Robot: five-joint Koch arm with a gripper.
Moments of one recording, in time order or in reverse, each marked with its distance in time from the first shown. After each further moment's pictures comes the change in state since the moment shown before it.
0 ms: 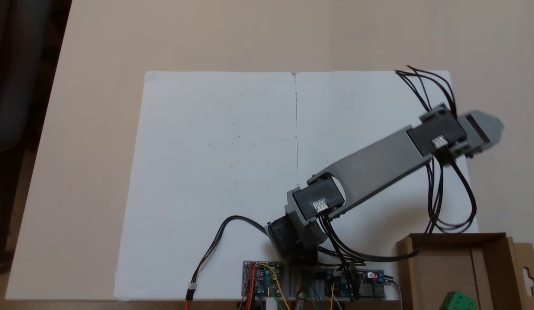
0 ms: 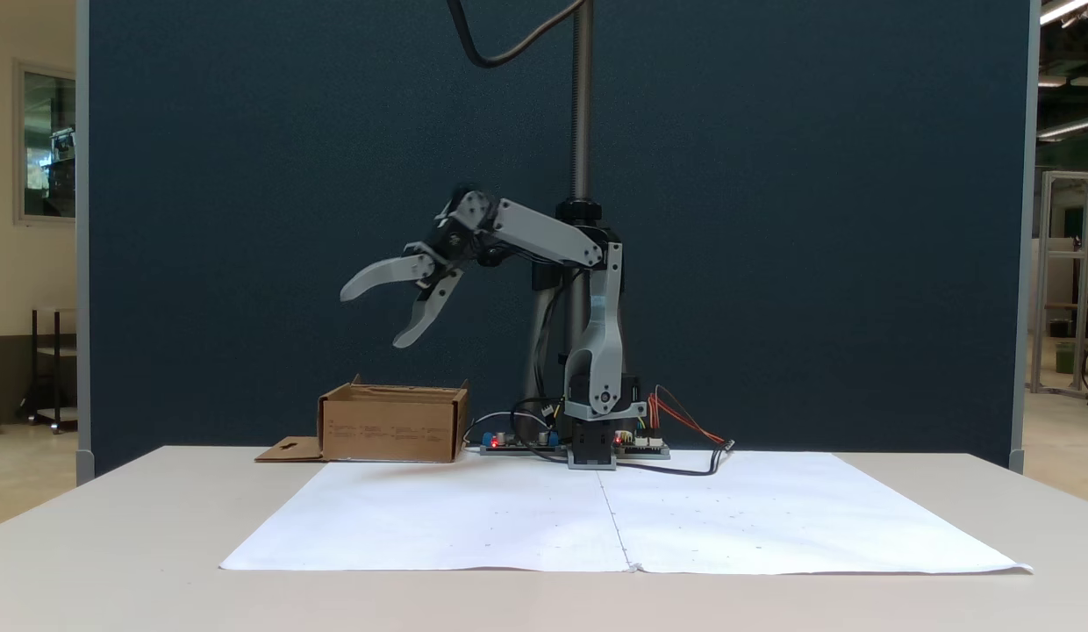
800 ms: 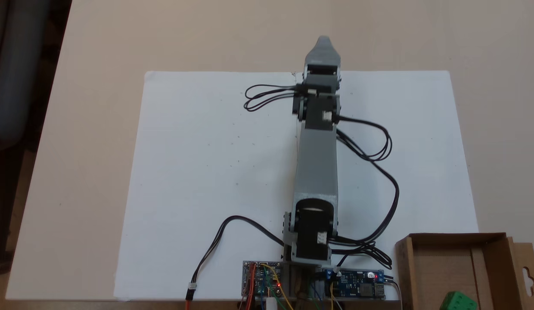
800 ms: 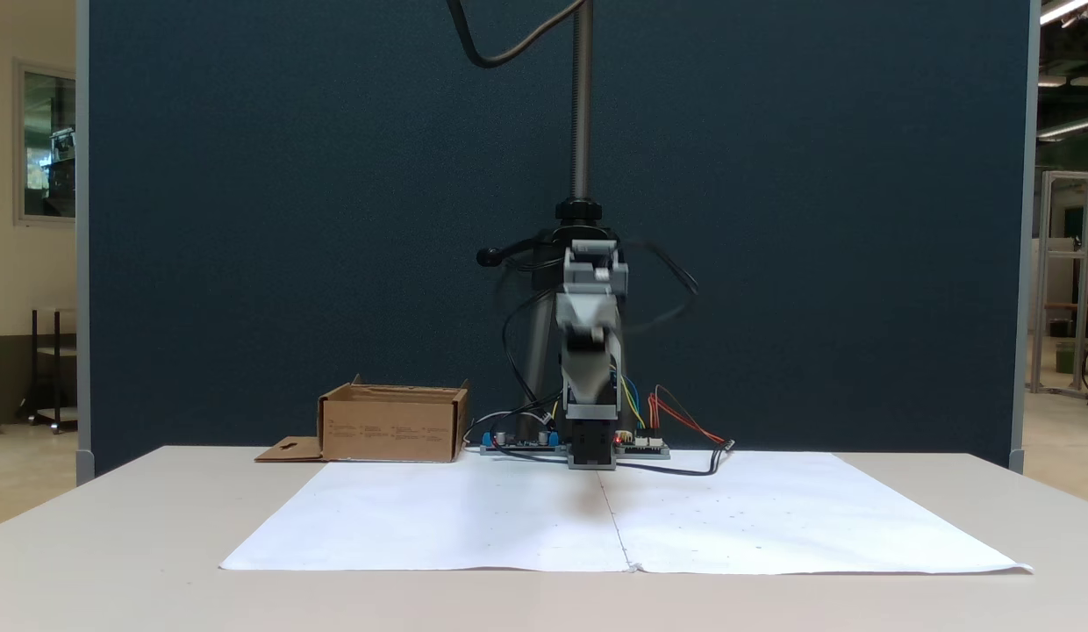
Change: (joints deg) arm -55.2 15.1 44.6 -41.6 0.1
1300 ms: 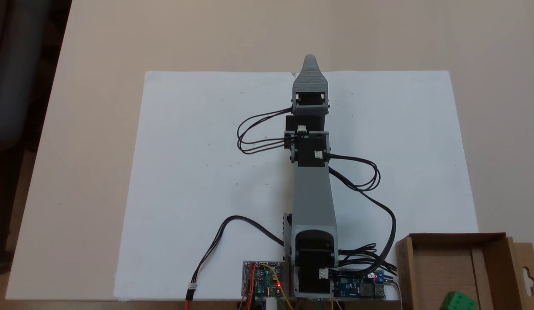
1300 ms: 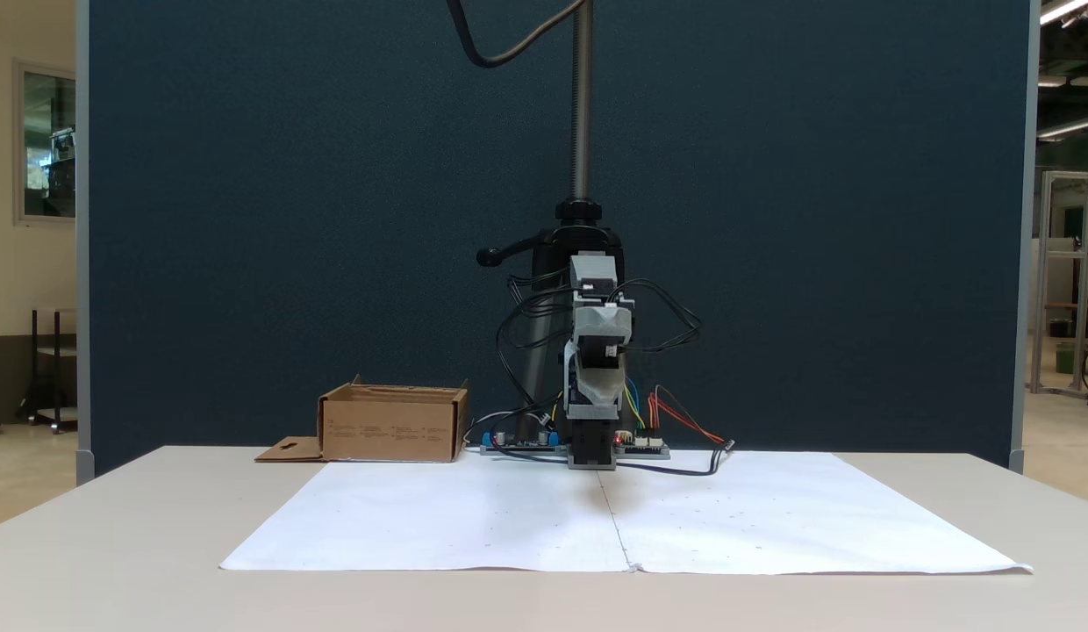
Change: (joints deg) arm -2.9 11.7 20.9 -27.5 0.0
